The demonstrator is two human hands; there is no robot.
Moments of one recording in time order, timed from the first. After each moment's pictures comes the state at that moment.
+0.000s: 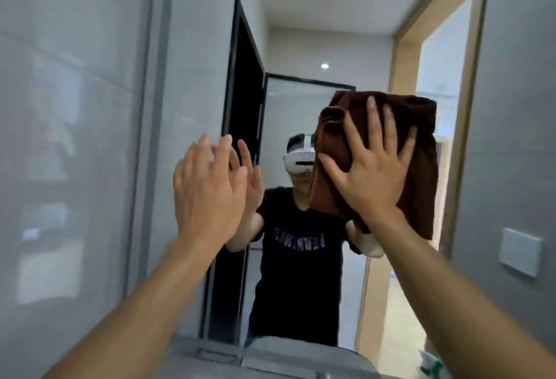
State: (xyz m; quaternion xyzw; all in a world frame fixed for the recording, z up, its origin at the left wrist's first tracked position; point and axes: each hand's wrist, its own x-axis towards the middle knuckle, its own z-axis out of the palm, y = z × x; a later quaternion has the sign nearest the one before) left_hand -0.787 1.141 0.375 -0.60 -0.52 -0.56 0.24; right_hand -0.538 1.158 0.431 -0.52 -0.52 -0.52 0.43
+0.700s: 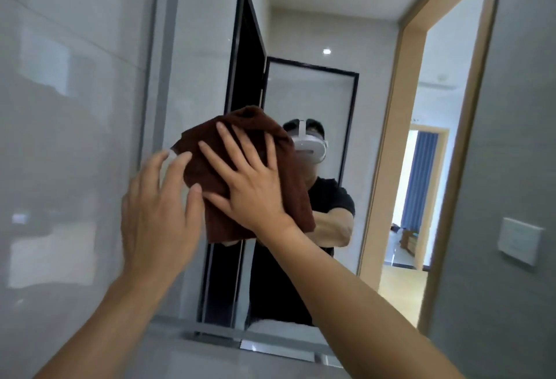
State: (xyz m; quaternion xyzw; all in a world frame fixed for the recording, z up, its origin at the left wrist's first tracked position) left_hand -0.849 1.121 0.323 -0.59 -0.51 -0.59 0.20; right_hand -0.708 1.199 0.369 -0.37 -0.70 -0.52 0.32
